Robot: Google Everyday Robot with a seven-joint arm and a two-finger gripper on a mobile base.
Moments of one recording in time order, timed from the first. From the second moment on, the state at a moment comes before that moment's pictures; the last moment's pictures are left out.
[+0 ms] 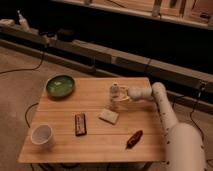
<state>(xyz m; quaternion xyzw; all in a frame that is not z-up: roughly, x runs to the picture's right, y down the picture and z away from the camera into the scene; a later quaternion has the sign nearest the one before) 0.078 0.044 0.858 -0.21 -0.69 0.20 0.66</state>
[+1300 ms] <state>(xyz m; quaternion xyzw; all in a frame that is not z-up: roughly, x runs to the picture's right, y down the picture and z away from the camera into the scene) 0.072 0.050 0.884 -0.23 -0.69 0.20 0.66</state>
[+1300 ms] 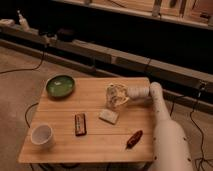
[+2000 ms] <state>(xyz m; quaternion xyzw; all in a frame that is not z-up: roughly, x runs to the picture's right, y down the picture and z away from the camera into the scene) 0.112 0.052 0.912 -0.25 -0.50 0.06 0.82</state>
